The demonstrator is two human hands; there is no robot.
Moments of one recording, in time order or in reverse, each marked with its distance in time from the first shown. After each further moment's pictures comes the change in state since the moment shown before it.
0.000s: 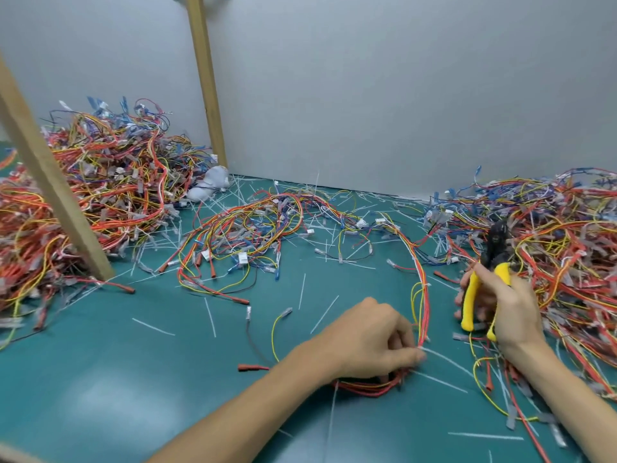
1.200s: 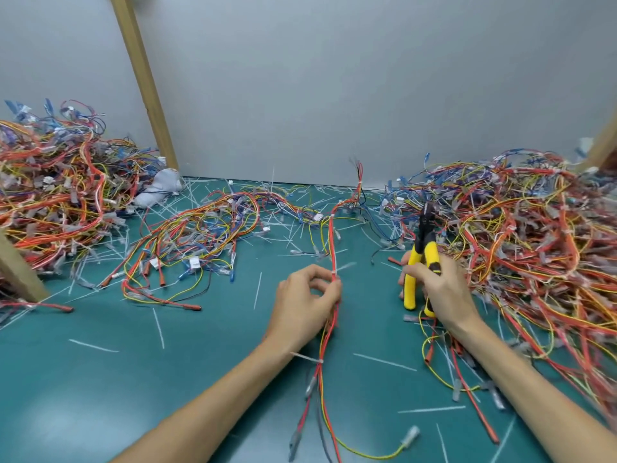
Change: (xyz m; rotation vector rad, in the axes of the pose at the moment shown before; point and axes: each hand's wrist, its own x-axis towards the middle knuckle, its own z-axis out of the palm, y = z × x) left_hand 0.015 -0.014 0.009 -0.404 0.536 -0.394; right_hand -0.002 -0.007 0.004 -0.160 -0.062 -0.066
